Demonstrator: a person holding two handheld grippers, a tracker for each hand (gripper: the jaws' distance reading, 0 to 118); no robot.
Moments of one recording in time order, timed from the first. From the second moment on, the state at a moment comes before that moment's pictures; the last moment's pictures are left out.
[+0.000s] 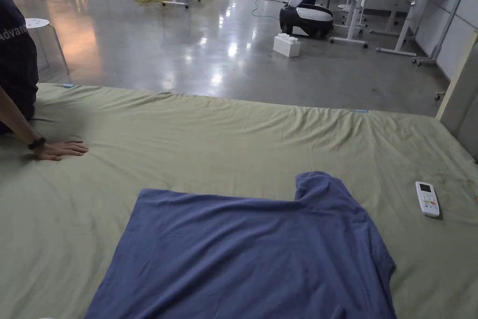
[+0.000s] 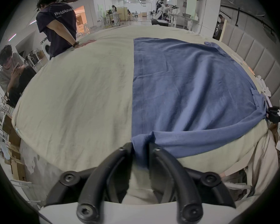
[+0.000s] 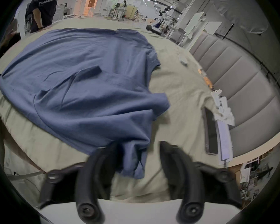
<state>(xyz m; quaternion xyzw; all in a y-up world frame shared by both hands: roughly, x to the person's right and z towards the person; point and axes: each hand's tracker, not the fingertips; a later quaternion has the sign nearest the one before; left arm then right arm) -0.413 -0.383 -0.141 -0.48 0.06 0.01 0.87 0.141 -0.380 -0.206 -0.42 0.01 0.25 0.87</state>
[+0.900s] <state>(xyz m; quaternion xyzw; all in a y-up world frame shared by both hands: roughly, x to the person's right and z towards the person) -0.297 -0.224 -0.185 -0.09 0.07 -0.02 0.99 0.038 -0.230 -0.239 -0.02 0.03 0.07 1.00</state>
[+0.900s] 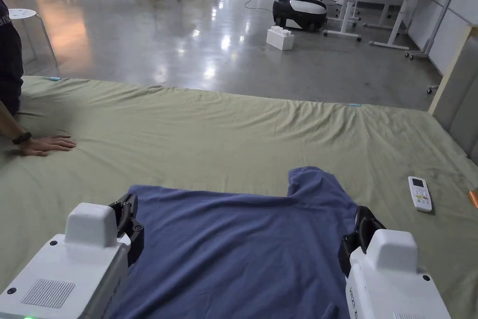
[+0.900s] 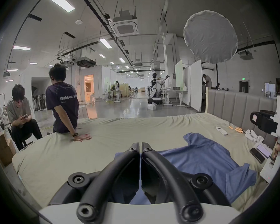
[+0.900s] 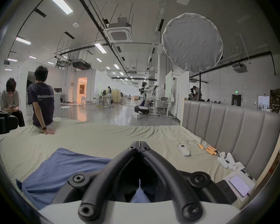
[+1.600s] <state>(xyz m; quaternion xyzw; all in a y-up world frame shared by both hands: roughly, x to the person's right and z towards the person) -0.416 -0.326 -0.156 -0.49 0.08 0.12 0.86 0.053 -0.269 -0.248 -0.10 0.03 0.09 0.99</state>
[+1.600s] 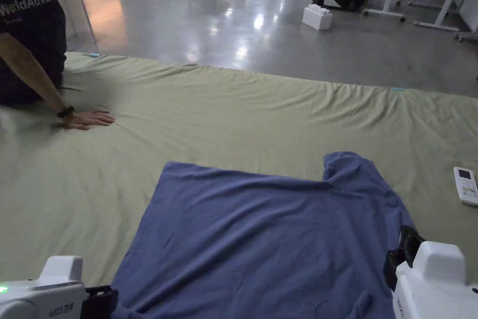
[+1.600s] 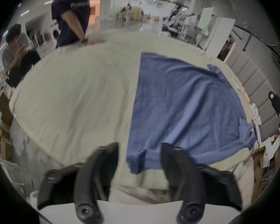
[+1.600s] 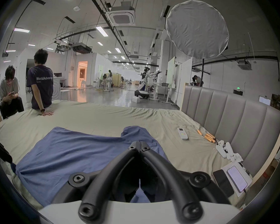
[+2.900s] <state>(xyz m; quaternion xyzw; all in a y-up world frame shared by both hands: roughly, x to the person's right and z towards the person) -0.386 -0.362 -0.167 -0.52 0.08 0.08 0.85 0.140 -0.376 -0.233 -0.50 0.01 0.07 0.86</state>
